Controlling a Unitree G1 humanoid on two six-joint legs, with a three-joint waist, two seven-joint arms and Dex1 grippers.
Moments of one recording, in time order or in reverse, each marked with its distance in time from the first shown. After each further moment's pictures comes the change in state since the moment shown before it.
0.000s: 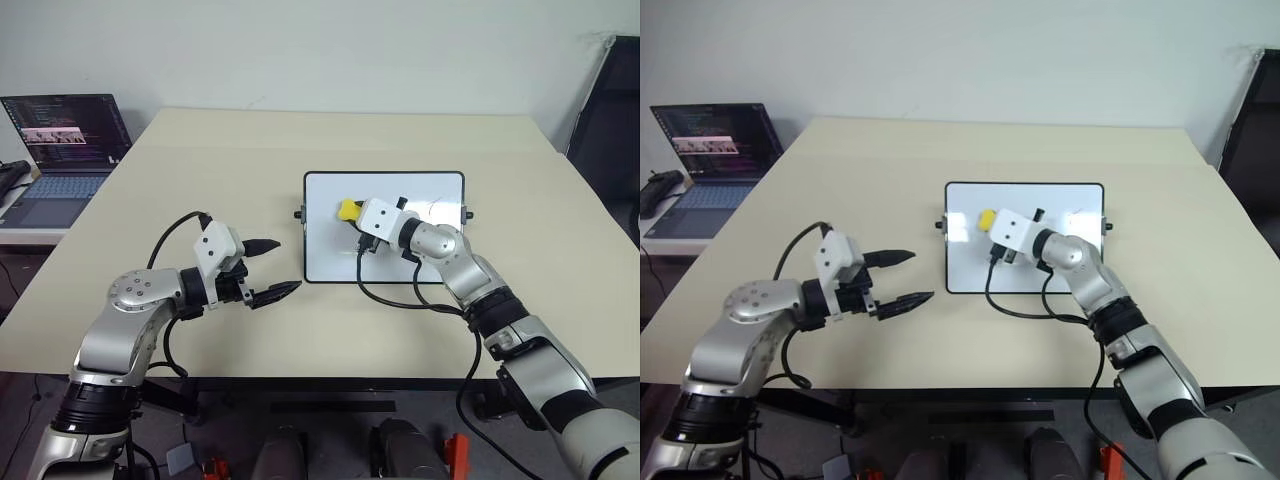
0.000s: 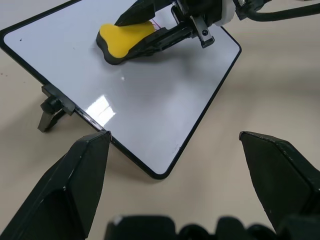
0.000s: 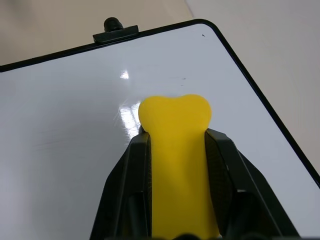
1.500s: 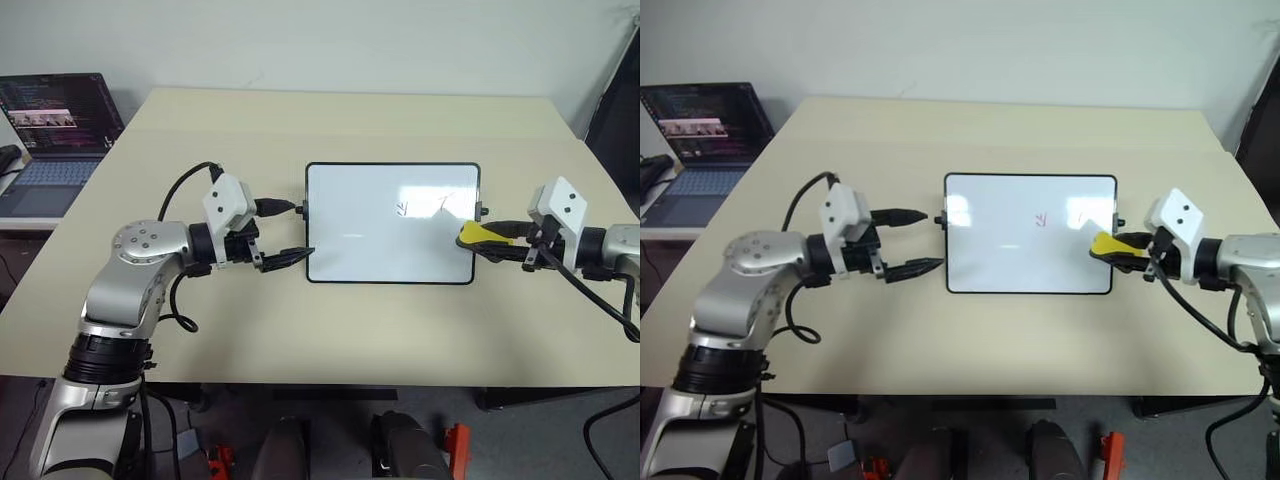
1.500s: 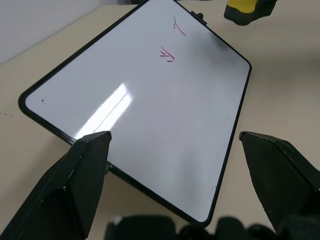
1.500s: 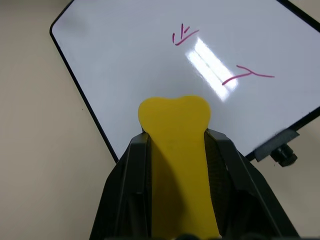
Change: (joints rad) left arm -0.251 0.004 -0.057 0.064 0.016 0.028 -0.055; right arm 0.408 -0.633 -0.477 -0.646 0.584 0.641 0.565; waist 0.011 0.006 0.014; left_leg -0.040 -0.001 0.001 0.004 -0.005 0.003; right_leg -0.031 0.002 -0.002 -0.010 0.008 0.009
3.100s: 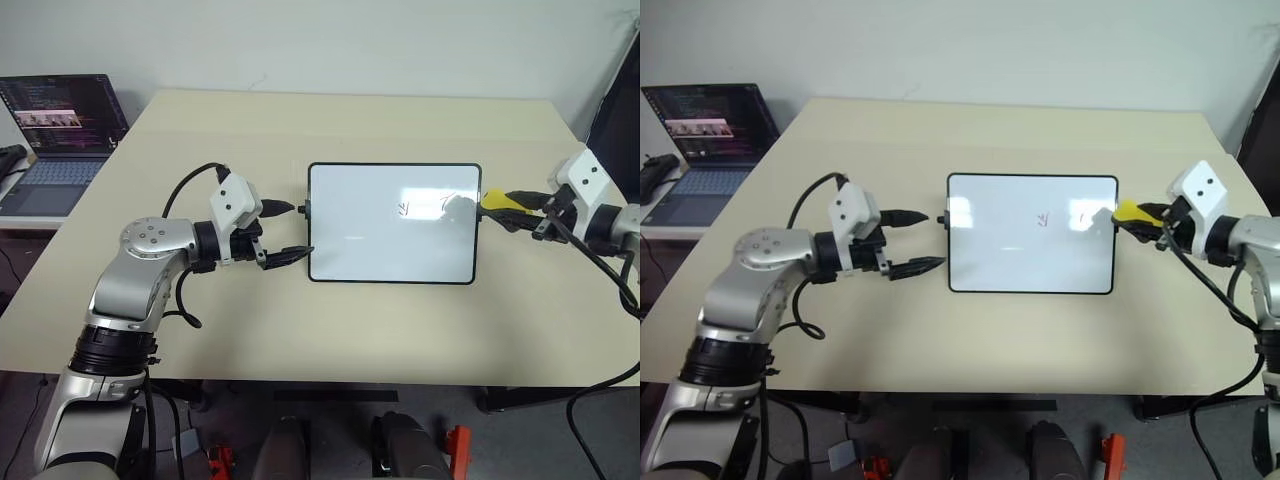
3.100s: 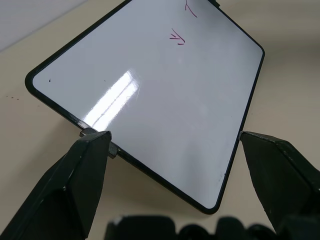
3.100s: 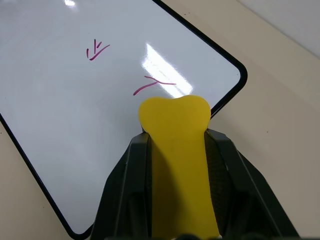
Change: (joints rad) left arm -0.036 -0.004 -0.021 0.049 0.047 0.019 0.011; right arm -0.147 0.056 -0.017 0.218 -0.067 -0.088 -0.101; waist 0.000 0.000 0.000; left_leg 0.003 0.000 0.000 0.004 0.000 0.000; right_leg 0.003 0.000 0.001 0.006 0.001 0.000
